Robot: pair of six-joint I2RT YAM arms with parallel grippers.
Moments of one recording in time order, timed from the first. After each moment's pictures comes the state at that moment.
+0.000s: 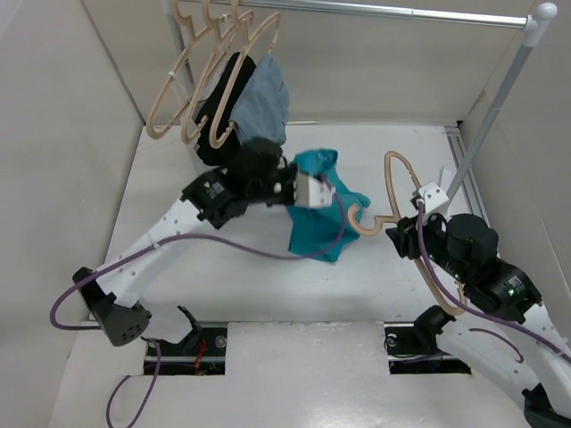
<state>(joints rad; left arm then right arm) -0.81 1.38 1.59 -0.76 0.12 0.90 0.61 0.58 0.96 -0.73 0.10 0.00</state>
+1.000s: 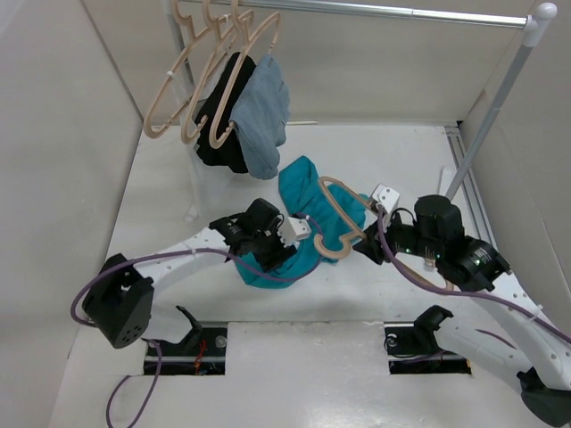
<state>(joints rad) -0.76 1.31 0.82 -0.50 0.20 0.35 0.61 0.77 0.95 -0.67 -0.36 -0.12</state>
